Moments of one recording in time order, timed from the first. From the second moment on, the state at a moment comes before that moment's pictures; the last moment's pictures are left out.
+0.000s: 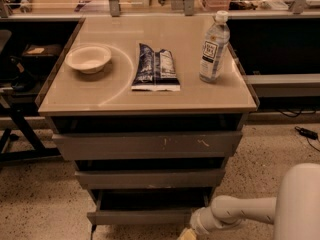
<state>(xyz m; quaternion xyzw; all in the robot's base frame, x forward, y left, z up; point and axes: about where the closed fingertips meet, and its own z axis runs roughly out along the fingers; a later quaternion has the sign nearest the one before) 0.416 -0.094 0.235 -0.43 0.85 0.26 0.16</state>
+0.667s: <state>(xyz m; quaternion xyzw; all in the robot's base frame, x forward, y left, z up) 0.401 -0.078 0.263 -0.44 0.83 0.30 0.16</state>
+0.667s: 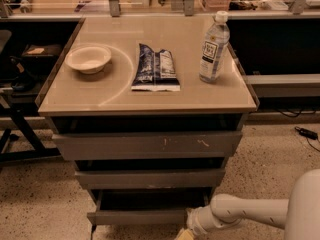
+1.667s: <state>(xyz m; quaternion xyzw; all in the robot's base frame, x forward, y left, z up) 0.436 -0.065 0.216 -0.47 0.82 0.29 0.15</state>
